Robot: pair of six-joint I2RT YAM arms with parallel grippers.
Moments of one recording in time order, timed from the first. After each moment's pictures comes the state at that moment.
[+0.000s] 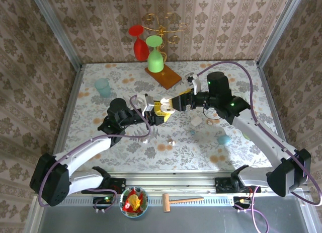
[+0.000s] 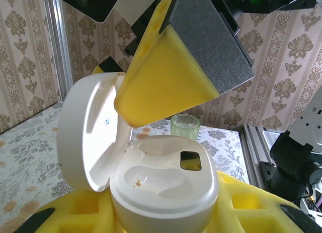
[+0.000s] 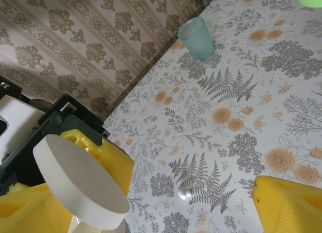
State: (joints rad) left arm -0.66 1.15 0.67 0.51 0.79 -0.07; right arm 0.45 1.27 1.16 -0.34 -0.61 0.31
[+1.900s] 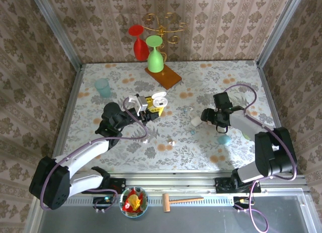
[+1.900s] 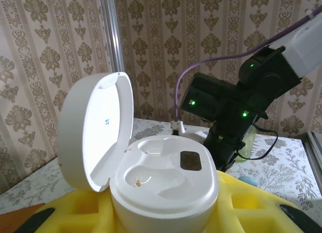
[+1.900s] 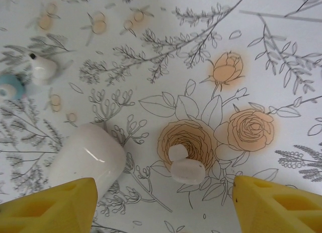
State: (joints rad) left arm -0.60 1.12 0.57 0.66 0.65 0.01; right arm 0.19 1.49 0.82 -0.44 -0.03 0.53
